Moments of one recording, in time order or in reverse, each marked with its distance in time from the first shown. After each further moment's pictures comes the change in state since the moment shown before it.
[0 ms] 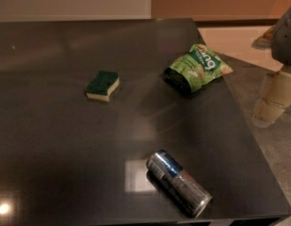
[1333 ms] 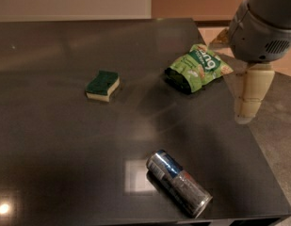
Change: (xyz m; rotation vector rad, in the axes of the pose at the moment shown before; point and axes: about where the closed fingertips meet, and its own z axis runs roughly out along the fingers) arm -0.047 0.001 0.022 -0.092 0.036 -0.333
